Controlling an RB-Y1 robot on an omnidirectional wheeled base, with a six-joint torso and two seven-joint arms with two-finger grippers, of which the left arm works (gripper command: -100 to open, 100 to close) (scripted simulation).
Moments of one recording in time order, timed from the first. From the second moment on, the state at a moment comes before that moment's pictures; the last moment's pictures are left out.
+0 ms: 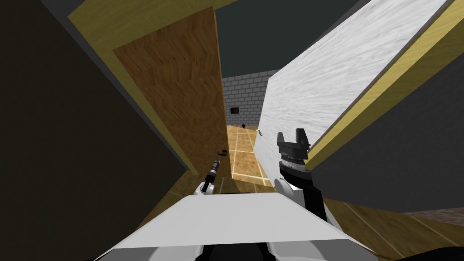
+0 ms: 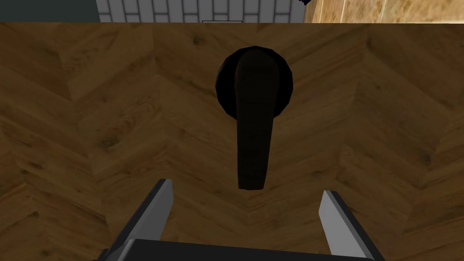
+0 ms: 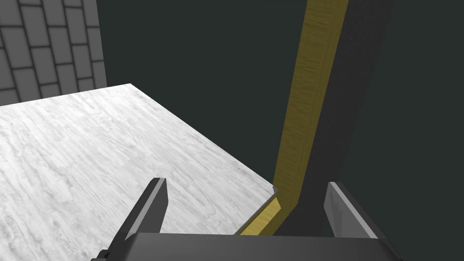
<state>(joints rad) -0.13 0.04 0.06 -0.68 -0.26 -0.79 0.19</state>
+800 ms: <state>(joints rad) -0.13 0.02 0.06 -0.68 -0.26 -0.79 0.18</state>
